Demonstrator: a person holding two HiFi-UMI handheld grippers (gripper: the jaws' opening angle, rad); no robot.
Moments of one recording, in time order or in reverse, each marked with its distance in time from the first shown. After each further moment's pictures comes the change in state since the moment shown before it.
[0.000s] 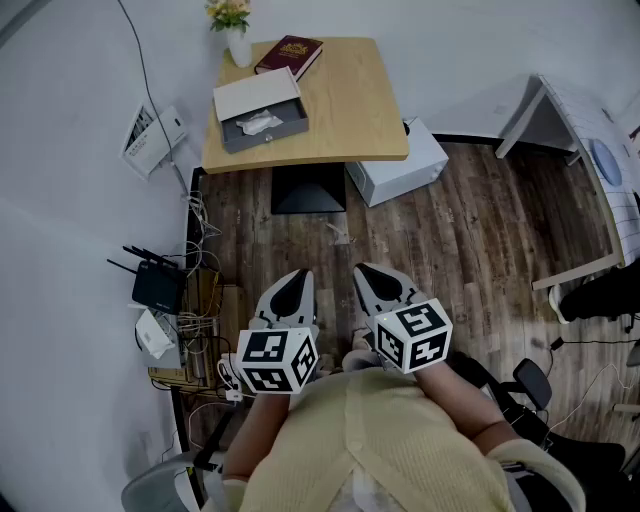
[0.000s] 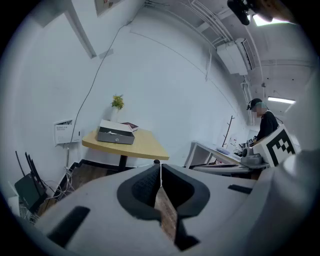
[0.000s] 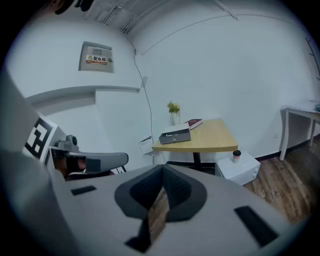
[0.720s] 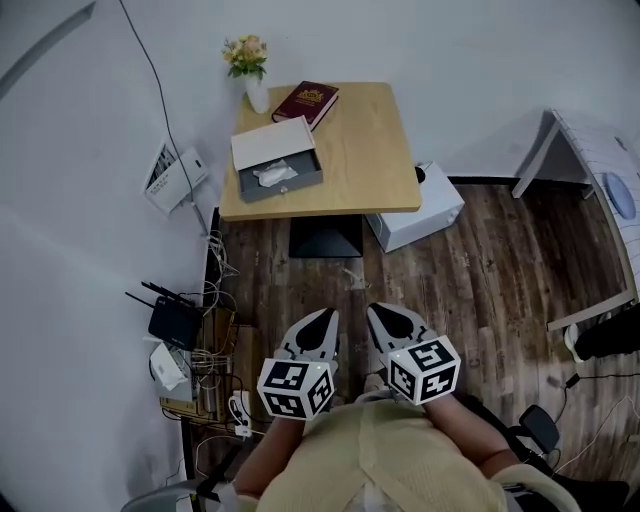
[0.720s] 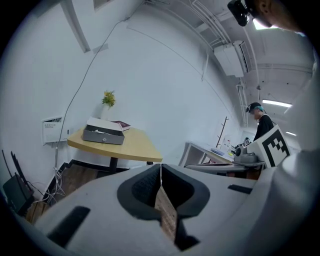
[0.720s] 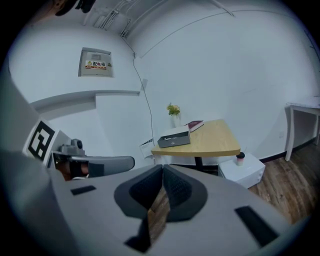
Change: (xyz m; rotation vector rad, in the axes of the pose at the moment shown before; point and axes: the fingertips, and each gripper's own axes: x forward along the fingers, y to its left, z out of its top) left arm 0.043 -0.022 0.001 -0.009 0.007 -0.082; right arm 0.011 -0.031 0.012 0.013 -0.017 0.043
